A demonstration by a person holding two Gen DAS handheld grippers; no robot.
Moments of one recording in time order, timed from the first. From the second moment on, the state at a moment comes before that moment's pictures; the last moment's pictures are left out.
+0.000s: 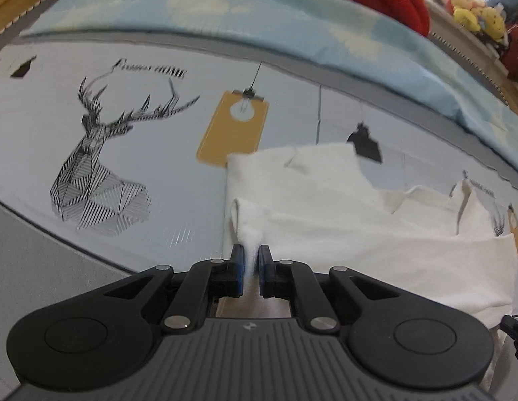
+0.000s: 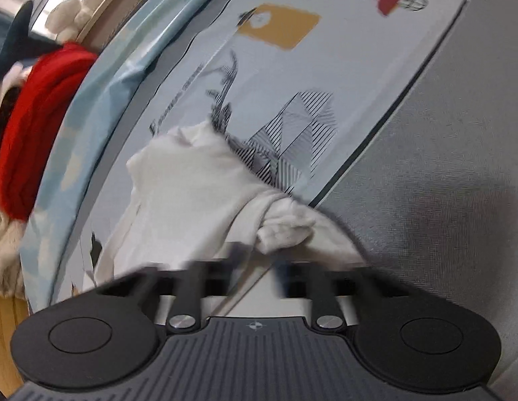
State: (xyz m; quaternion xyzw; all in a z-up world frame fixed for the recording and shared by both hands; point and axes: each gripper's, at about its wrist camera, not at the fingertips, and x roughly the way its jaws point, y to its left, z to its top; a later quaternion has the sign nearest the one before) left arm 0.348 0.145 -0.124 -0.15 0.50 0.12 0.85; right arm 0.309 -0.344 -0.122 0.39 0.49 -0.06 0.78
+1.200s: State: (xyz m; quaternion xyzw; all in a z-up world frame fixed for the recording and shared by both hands) left arm 0.351 0.119 -0.124 -0.11 0.53 0.05 0.84; right arm 0.289 -0.373 -0.101 0.42 0.44 -0.15 0.78
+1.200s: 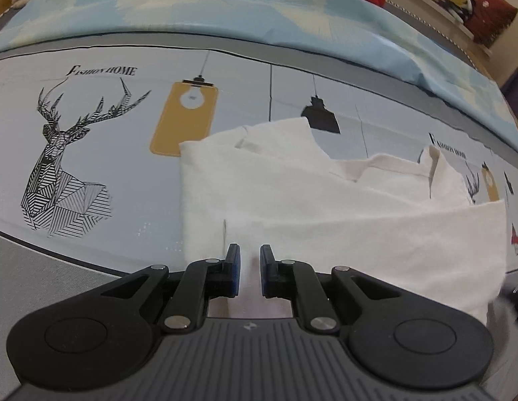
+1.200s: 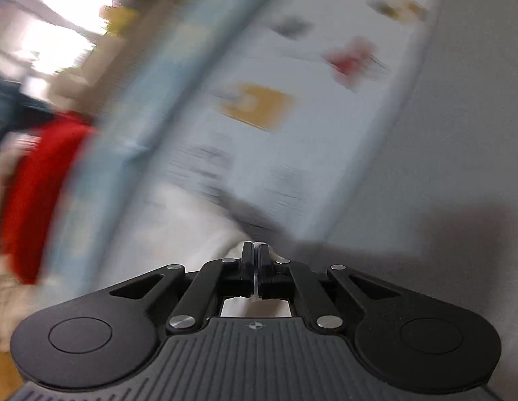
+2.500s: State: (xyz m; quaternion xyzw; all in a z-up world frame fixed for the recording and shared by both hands) left arm 0.370 0.154 -0.135 -0.12 0.49 0.11 0.86; right arm 0.393 -0.342 -0.108 0.27 0.42 -0.03 0.87
